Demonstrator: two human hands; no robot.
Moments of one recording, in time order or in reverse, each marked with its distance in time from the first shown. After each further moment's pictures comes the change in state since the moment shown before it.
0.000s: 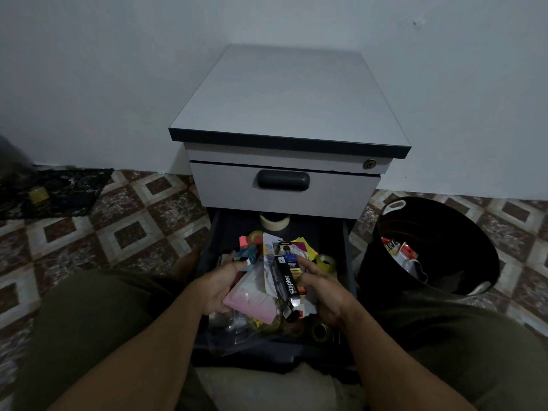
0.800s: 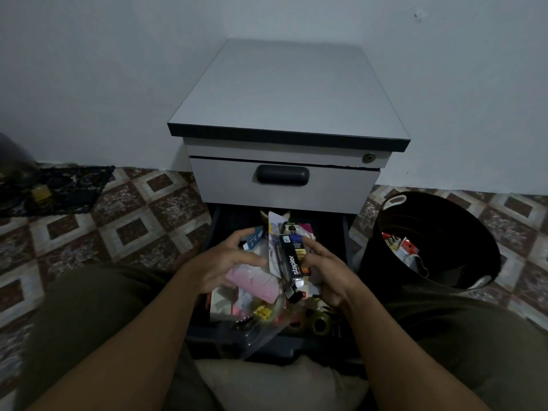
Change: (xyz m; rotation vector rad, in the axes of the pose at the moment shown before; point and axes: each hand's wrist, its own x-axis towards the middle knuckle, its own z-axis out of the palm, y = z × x) left_hand -0.032 0.030 -0.003 0.061 -0.156 0.286; right_hand -0.016 -0.036 0.008 0.052 -0.035 -0.053
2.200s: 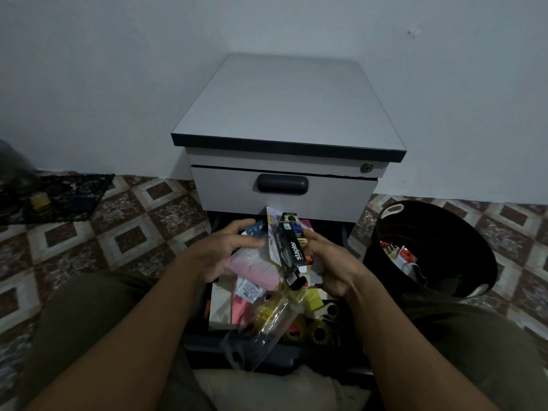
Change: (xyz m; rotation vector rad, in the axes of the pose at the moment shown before) left_hand -0.003 0.035 -0.003 -0.138 -0.010 0.058; right_hand -0.004 -0.041 0.016 0.113 -0.169 0.014
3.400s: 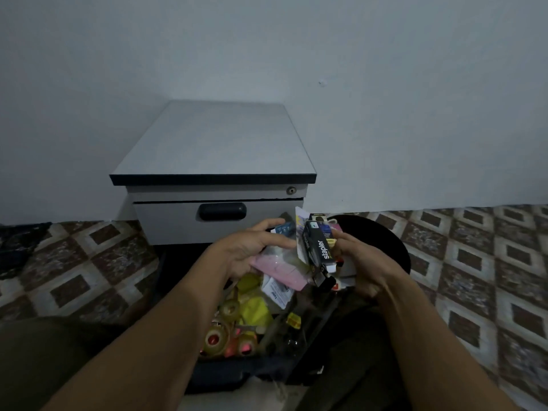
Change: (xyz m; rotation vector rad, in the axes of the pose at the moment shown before) left_hand 0.001 0.051 0.146 0.116 -0.289 0.094; right_hand -0.155 -0.078 -0.024 -0.174 0.312 -0.195
